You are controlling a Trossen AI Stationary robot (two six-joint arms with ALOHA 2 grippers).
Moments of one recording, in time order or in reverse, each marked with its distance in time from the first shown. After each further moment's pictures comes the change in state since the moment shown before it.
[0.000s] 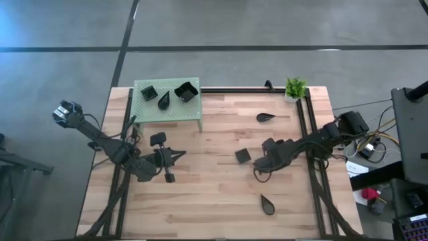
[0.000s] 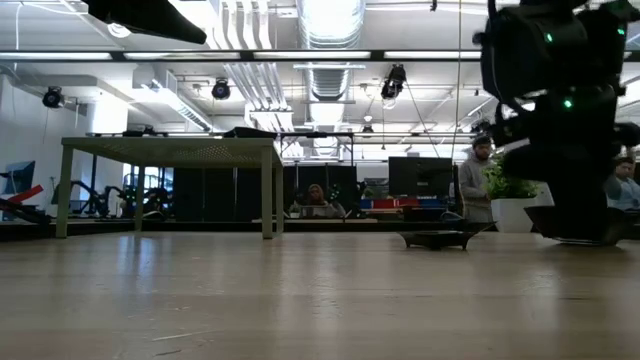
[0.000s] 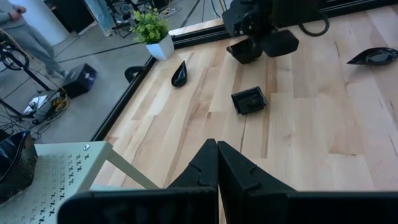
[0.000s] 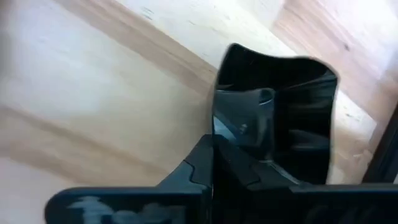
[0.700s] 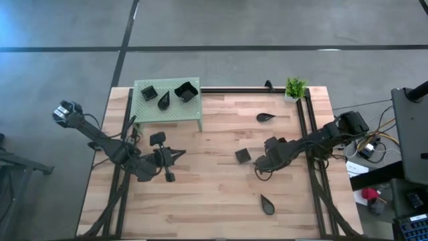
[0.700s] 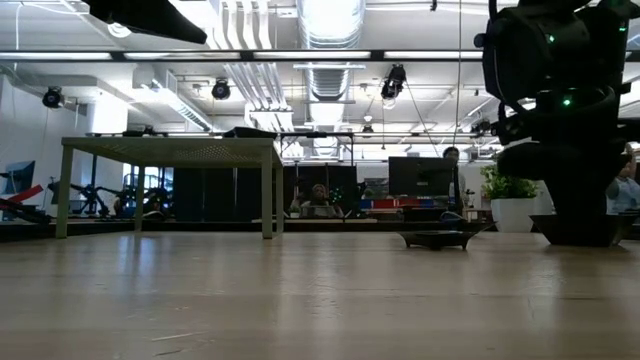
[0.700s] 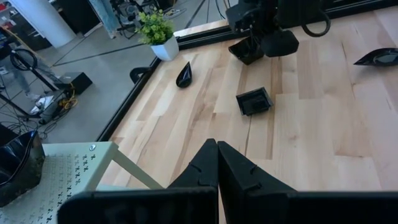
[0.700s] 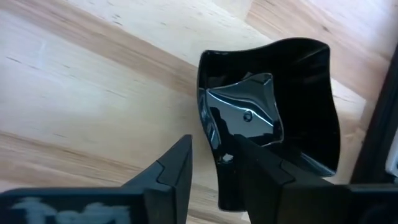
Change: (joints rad) left arm 0.000 0.000 0.000 0.000 -0.021 0.003; right arm -0.001 -0.001 0.000 -0.042 -0.002 0.126
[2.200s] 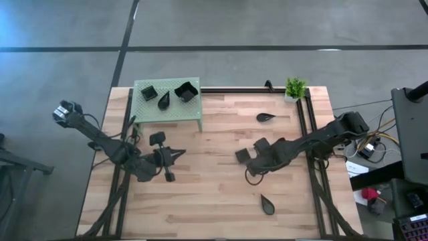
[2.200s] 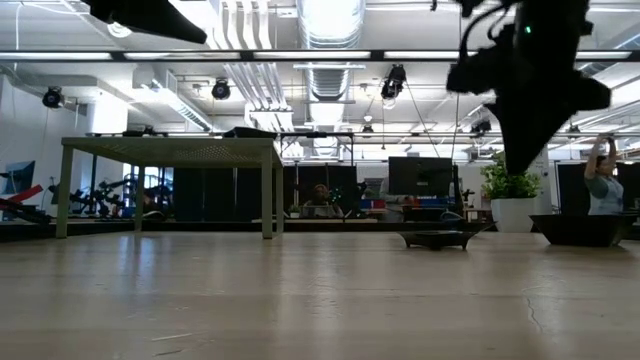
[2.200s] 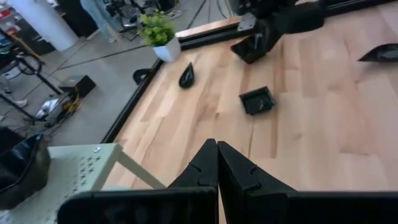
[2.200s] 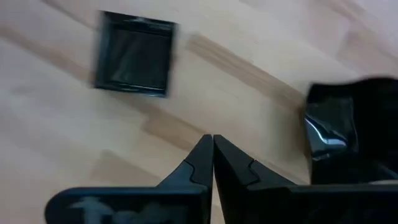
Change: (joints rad) left arm 0.000 -0.001 0.000 -0.003 -0.010 0.023; right arm 0.029 0.000 0.241 0.013 -0.008 -0.068
